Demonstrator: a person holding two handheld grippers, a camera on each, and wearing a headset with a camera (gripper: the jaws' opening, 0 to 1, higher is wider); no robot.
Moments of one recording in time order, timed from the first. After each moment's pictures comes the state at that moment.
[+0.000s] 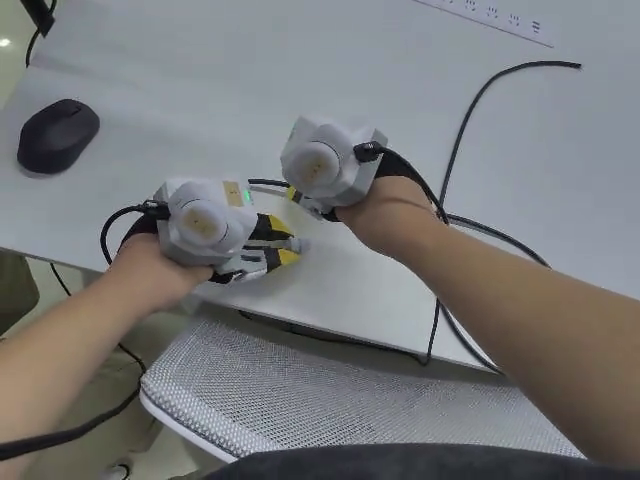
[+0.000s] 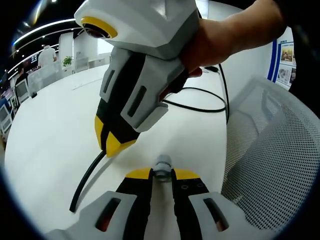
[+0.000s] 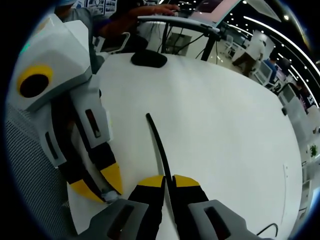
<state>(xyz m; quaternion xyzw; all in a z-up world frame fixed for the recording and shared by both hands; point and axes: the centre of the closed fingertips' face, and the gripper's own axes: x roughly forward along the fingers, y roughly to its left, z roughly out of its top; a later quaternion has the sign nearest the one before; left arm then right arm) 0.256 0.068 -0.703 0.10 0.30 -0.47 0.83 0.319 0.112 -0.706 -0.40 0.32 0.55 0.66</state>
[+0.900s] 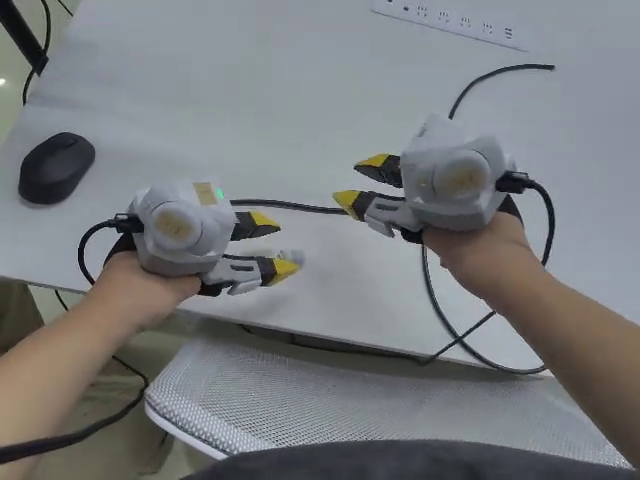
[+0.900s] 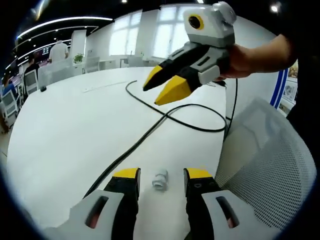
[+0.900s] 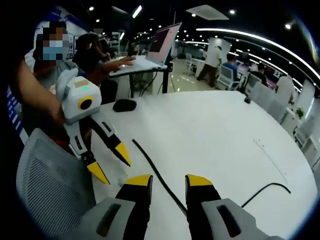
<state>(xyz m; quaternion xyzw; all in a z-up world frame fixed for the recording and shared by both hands) 0.257 0.078 -0.654 0.03 0.29 -0.43 0.86 0.316 0.019 -0.594 -0.21 0.26 0.50 0.80</state>
